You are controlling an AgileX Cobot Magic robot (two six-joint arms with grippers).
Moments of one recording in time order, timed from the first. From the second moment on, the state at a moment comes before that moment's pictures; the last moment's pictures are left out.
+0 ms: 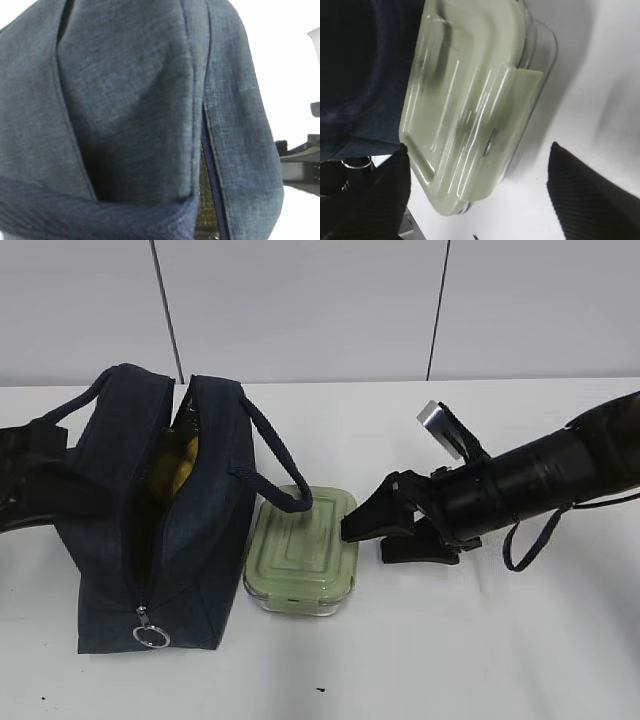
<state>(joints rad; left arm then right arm) -0.07 1.27 -0.69 -0.99 0.75 0.64 0.11 2.01 -1.03 1.41 0.93 -1.14</state>
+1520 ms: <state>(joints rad) -0.07 1.27 -0.69 -0.99 0.75 0.64 0.19 2.13 -1.07 1.62 0.92 -1.20</state>
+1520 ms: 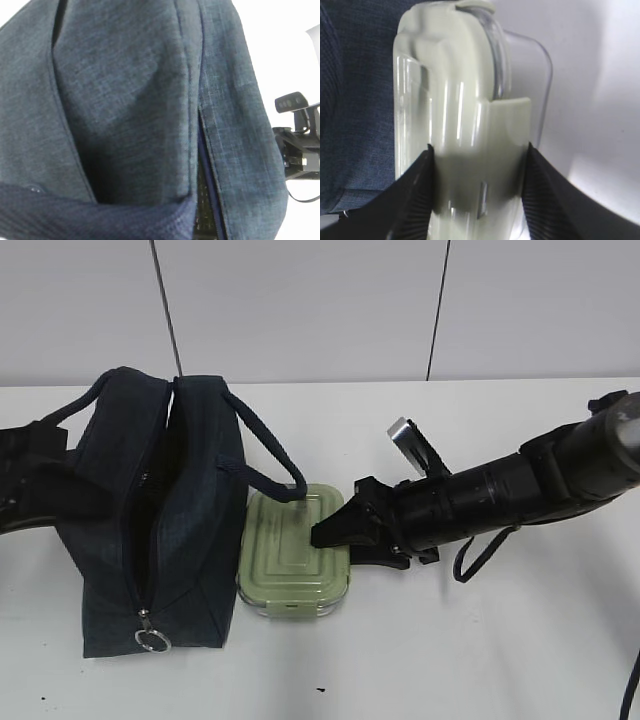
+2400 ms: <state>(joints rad) -0.07 1.27 -0.69 -0.99 0.76 0.64 -0.05 2.14 -1.07 1.57 1.10 -1.21</state>
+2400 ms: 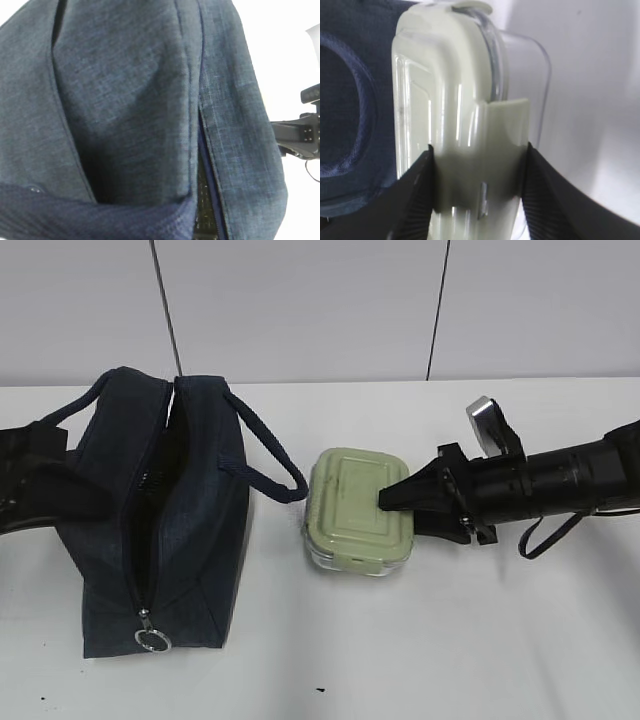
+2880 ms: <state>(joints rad) -0.07 1.27 -0.69 -0.99 0.76 0.64 -0.08 2.09 -1.15 1.56 1.10 -1.19</state>
